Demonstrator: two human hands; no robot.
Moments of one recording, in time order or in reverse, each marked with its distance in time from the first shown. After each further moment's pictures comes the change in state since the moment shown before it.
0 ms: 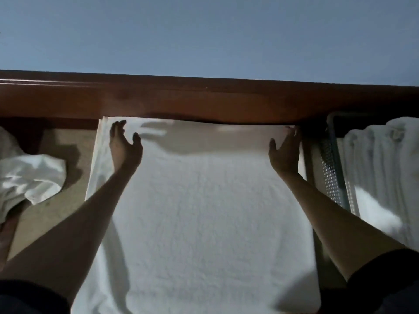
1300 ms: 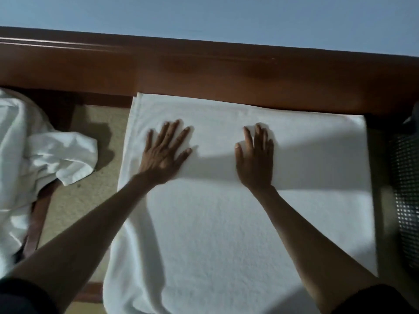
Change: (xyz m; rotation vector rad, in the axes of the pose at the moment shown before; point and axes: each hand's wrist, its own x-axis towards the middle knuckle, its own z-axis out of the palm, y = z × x) left_hand -0.021 -0.066 -0.031 0.533 -0.567 0.527; right_hand -0.115 -0.098 0.152 -0.290 -0.128 -0.379
